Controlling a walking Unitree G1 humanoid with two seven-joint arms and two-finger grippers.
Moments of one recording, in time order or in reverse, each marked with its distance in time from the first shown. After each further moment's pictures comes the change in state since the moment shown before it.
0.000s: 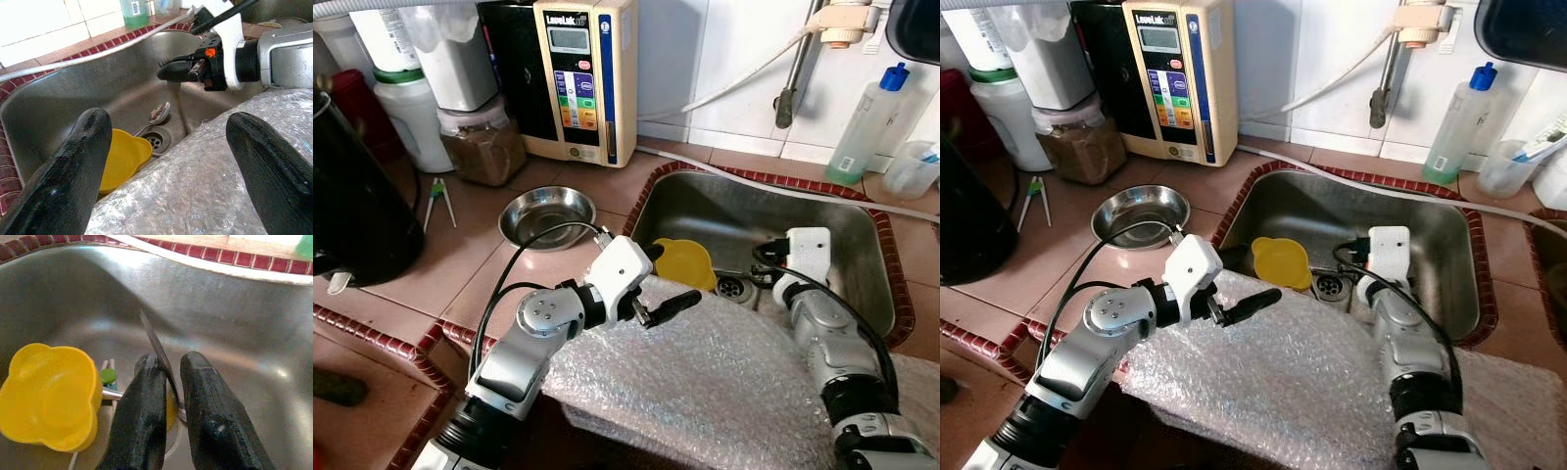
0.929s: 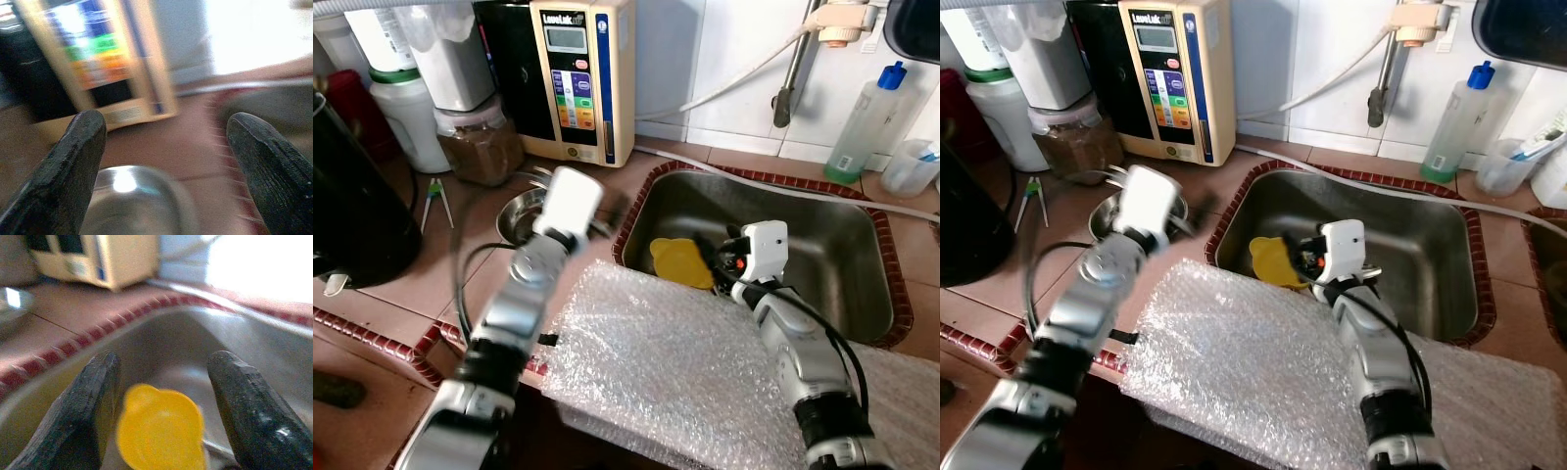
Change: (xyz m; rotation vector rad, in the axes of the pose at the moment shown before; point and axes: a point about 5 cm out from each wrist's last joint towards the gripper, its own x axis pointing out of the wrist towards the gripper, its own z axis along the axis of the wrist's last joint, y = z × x) left arm -0.012 0.099 0.013 0.040 -0.003 0.836; right arm -0.021 0.065 0.026 0.018 -0.225 0.365
